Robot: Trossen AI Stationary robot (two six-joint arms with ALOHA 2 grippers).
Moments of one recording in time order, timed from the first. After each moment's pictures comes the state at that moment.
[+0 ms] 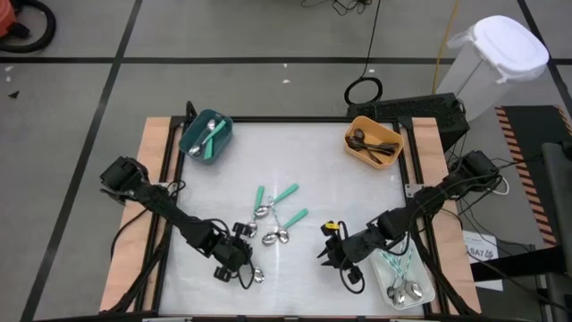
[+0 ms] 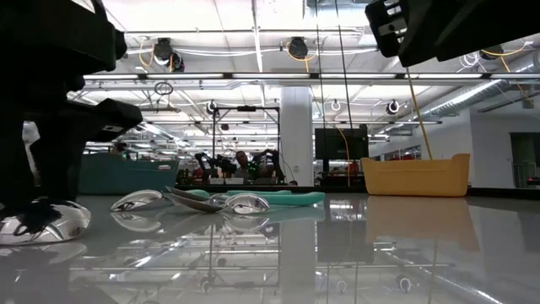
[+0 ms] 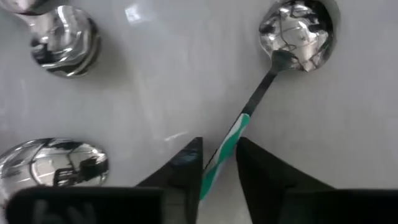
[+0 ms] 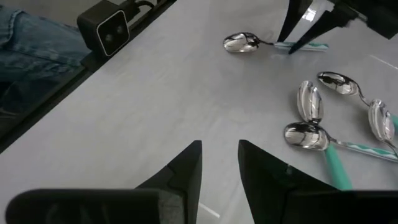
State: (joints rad) left arm -0.58 1.71 0.83 -0.30 -0.12 -0.20; right arm 0.55 1.49 0.83 -0.04 0.13 -0.09
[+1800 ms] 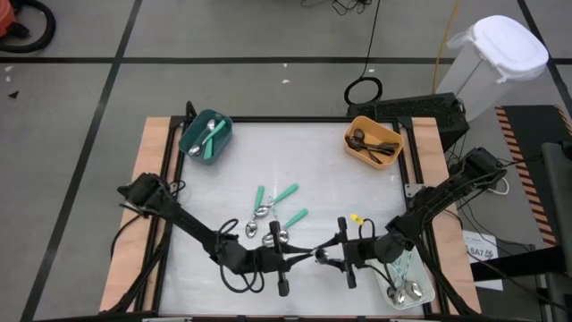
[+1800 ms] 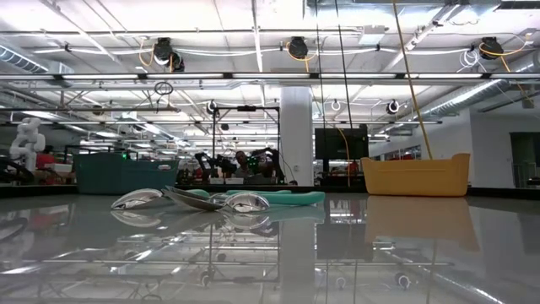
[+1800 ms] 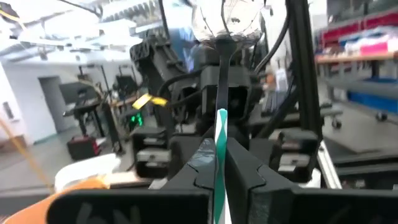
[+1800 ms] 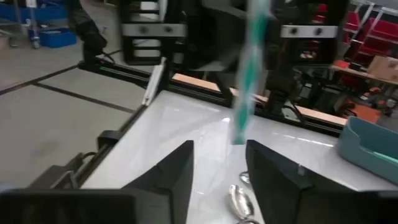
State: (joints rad) left arm -0.57 1.94 1.15 1.04 -0.66 0.36; right arm 0.67 1.43 0.68 0.58 0.55 -0.09
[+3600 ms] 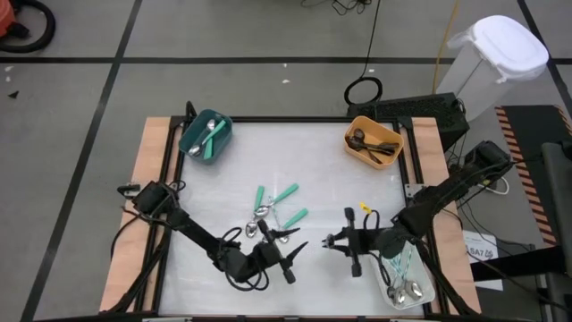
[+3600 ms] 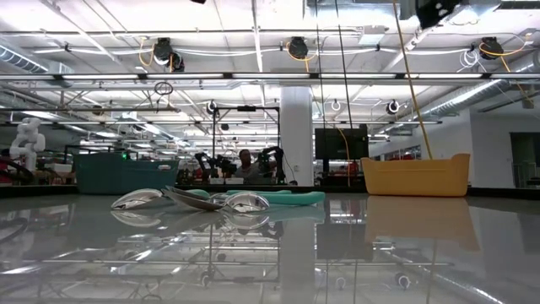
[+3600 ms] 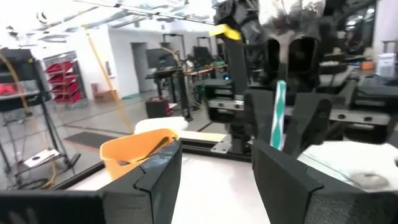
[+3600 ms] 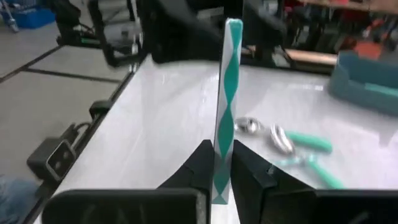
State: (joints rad) left arm -0.60 2.03 1.15 1.17 -1.06 0.35; right arm 0.66 1.28 0.68 0.21 0.56 0.17
